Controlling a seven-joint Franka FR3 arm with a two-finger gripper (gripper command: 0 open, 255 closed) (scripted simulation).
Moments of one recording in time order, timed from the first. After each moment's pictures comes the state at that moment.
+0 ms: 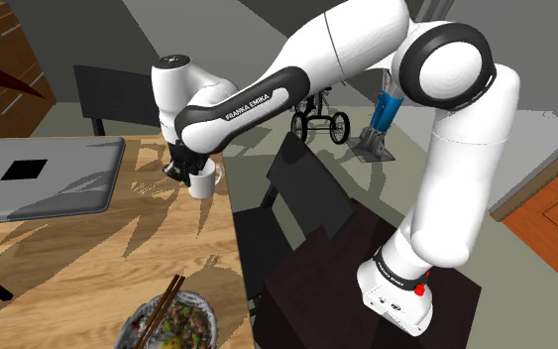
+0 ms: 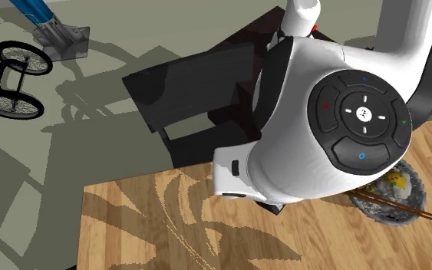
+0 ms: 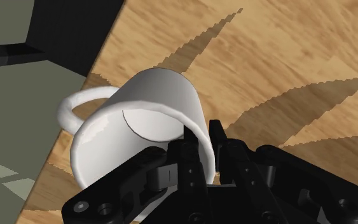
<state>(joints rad) 0.14 0.35 0.39 -1.89 -0.25 2.23 0.61</state>
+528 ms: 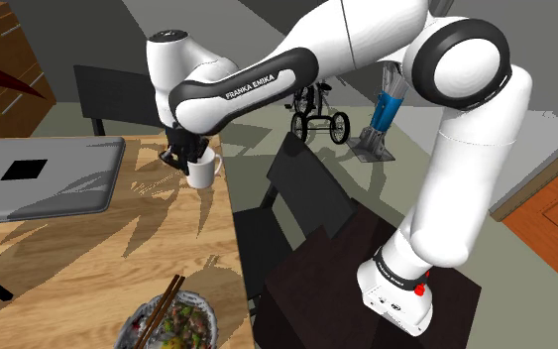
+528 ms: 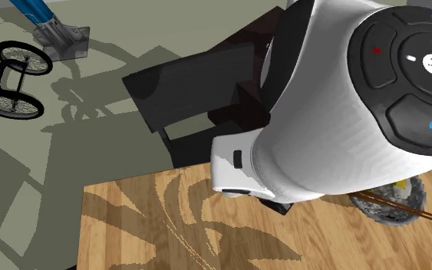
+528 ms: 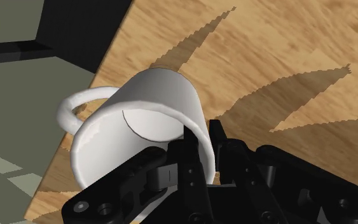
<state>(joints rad) 0.13 0.30 0.40 -1.84 -0.21 2.13 0.58</state>
